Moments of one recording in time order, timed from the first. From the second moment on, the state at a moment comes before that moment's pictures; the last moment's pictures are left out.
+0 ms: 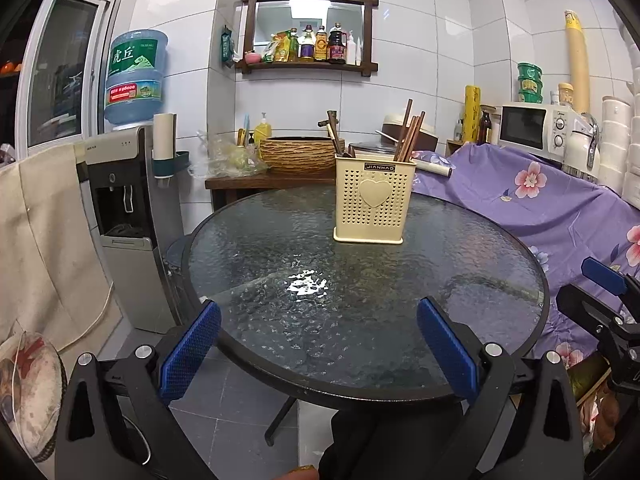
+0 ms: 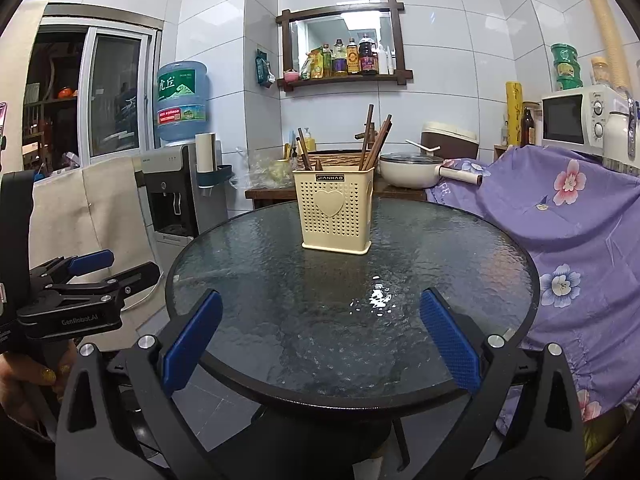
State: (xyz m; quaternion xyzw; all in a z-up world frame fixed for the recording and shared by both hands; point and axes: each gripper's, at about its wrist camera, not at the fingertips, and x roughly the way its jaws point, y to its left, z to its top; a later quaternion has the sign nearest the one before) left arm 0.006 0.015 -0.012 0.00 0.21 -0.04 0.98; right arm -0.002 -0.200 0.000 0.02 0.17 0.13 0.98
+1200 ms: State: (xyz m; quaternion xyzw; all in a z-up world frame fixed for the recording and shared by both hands) left arm 0.010 0.014 -0.020 0.01 0.23 -0.02 0.97; right arm -0.002 -0.193 -0.003 0.01 0.18 0.13 0.98
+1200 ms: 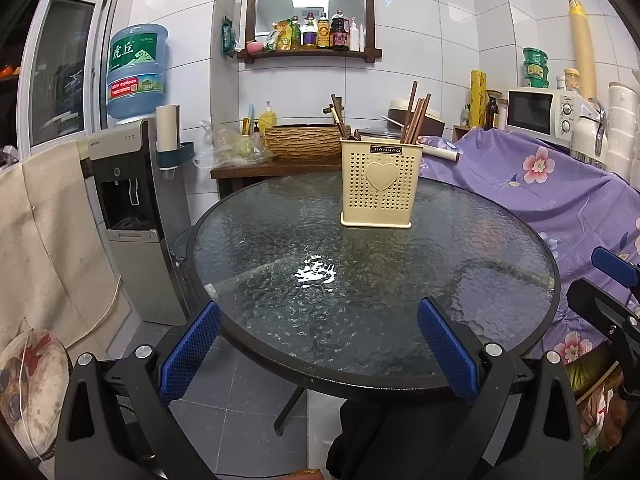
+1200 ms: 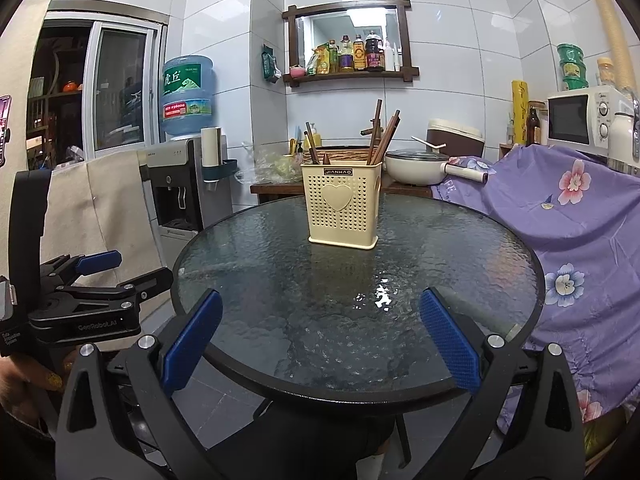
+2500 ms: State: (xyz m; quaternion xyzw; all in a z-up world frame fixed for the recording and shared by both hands) left arm 0.012 0.009 -0.024 0.02 0.25 -0.03 0.97; right arm 0.001 -0.190 -0.009 0.01 0.19 0.13 0.97
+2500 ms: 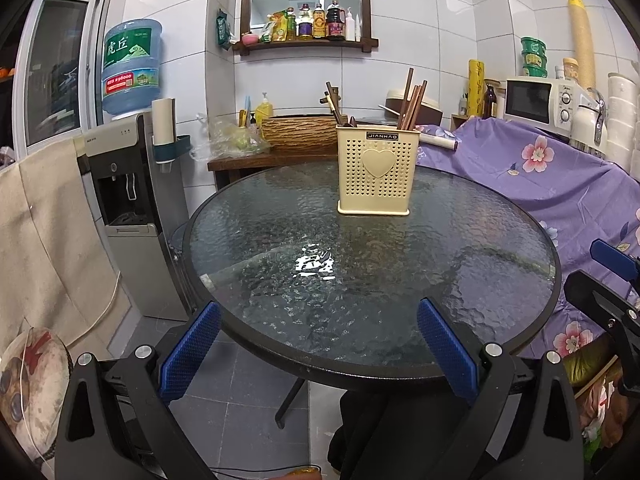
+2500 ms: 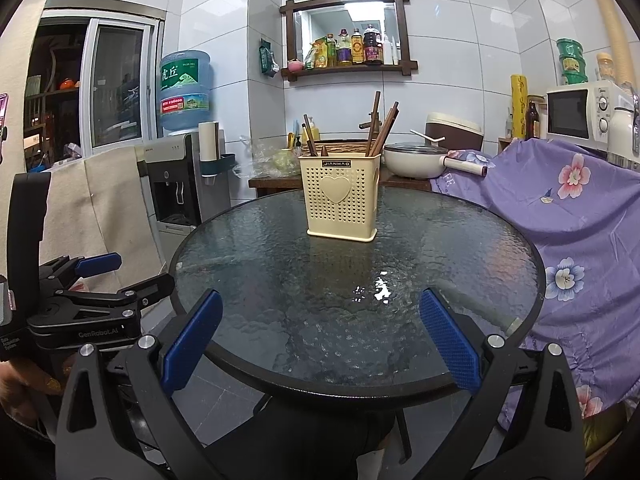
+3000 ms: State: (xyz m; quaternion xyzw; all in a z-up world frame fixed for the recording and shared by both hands) left arm 0.014 0.010 -0.026 0.02 0.25 -0.03 0.97; right arm 0.001 -0.190 -0.010 0.01 0.19 0.13 0.97
